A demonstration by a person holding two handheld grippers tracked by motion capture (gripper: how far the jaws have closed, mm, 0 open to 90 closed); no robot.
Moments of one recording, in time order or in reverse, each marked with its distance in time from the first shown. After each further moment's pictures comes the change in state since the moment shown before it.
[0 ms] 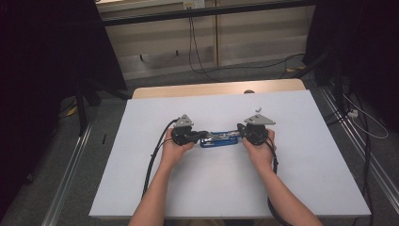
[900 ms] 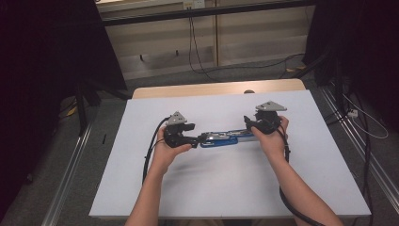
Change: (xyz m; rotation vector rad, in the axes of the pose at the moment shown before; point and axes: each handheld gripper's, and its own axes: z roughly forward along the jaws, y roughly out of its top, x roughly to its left) left arm -0.019 0.019 -0.042 -0.024 0.055 -0.055; right arm -0.038 0.031 -0.014 0.031 -0.121 -0.003
